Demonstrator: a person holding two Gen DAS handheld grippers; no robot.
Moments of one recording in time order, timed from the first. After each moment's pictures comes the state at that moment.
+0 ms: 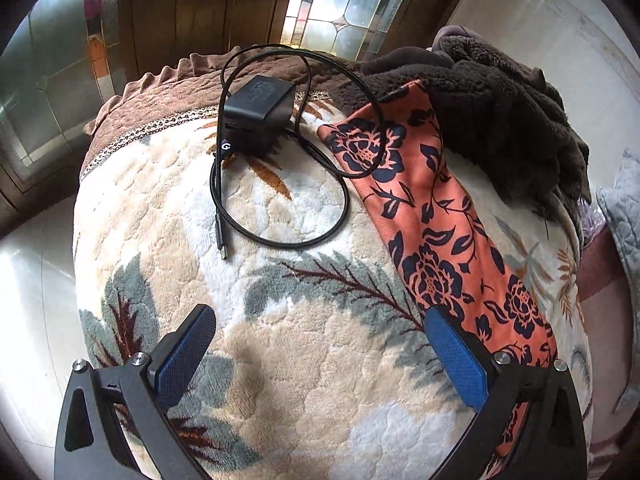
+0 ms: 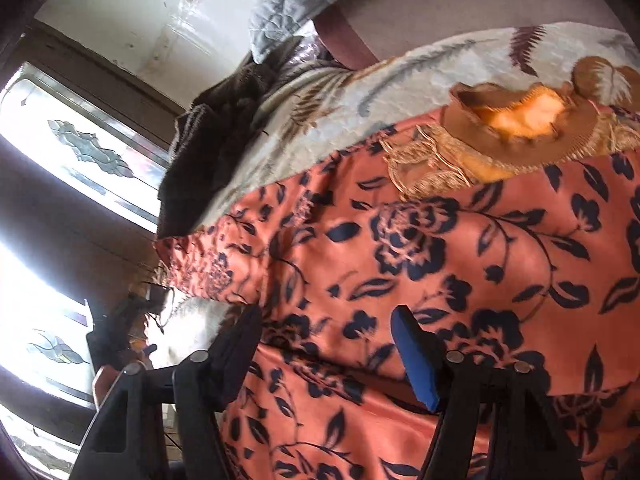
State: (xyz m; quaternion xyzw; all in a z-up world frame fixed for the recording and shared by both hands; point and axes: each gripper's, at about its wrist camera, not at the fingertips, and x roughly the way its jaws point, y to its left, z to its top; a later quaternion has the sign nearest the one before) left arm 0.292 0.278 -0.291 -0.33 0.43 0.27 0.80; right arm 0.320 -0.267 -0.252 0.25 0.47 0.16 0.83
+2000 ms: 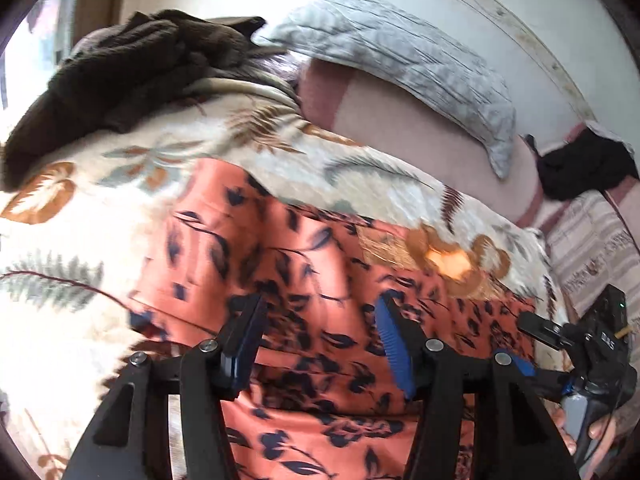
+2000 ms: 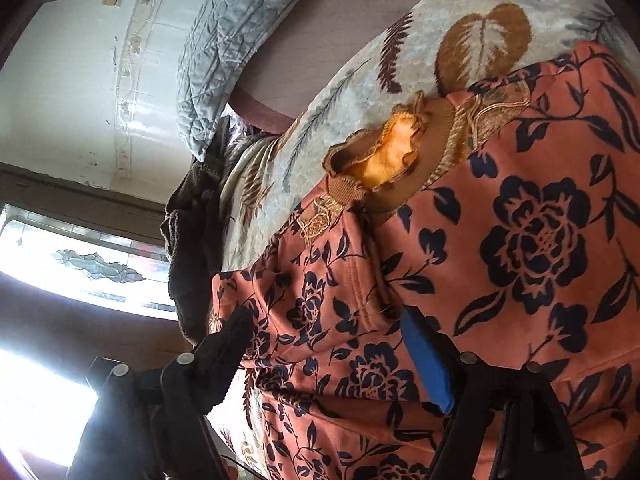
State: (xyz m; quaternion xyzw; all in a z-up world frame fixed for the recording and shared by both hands) left arm 0.321 -0.019 -0.231 -0.12 0.42 -0.11 0.89; right arm 0.309 -0.388 -0.234 0.42 0.44 0.10 0.79
